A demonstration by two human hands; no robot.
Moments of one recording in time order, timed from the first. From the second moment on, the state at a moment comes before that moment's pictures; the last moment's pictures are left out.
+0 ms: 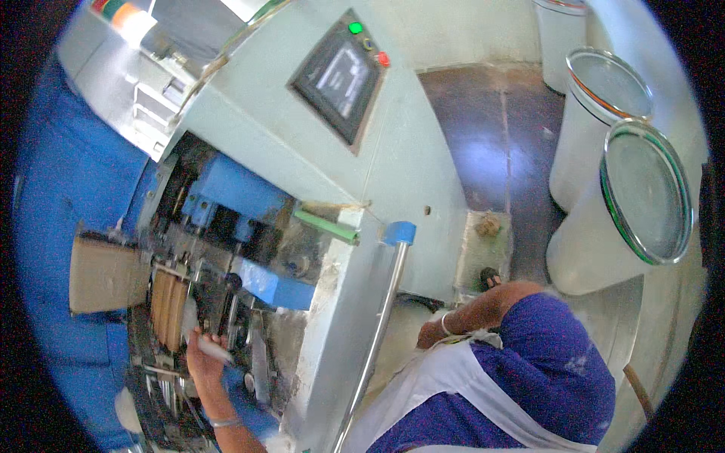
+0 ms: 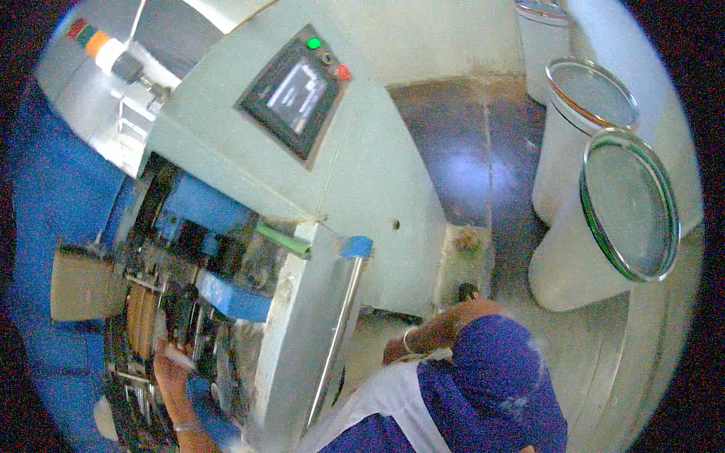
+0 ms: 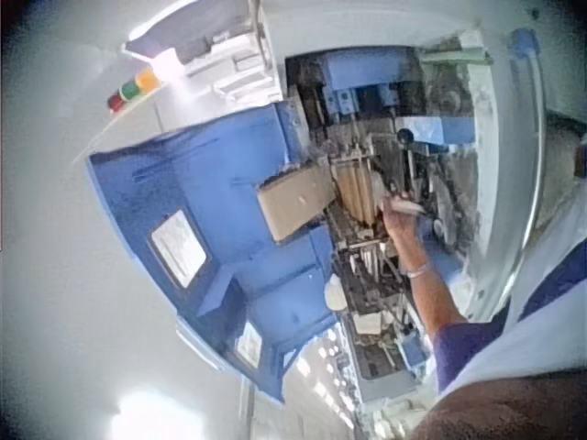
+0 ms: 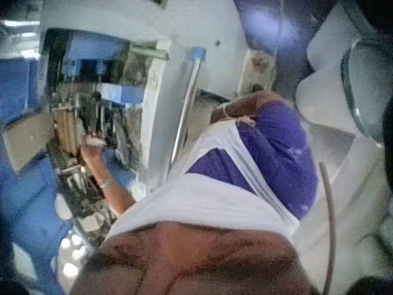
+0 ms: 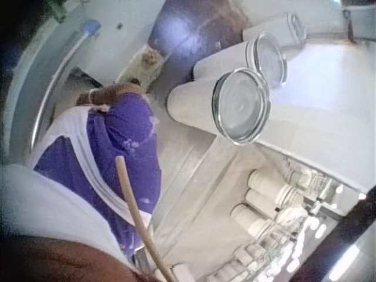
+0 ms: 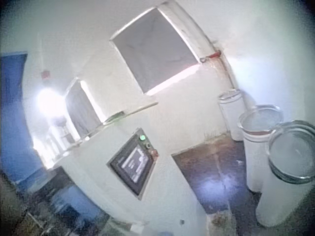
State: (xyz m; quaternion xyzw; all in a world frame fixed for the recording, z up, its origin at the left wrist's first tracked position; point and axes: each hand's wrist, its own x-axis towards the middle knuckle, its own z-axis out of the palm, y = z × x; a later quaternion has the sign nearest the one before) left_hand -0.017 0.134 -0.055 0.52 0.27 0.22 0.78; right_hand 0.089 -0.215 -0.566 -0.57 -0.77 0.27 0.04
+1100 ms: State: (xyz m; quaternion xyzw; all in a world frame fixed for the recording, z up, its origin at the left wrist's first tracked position) left_hand -0.019 0.118 -0.068 0.51 0.25 0.24 0.79; right_hand 0.231 0.046 0.193 -0.58 -0.71 -0.15 0.37
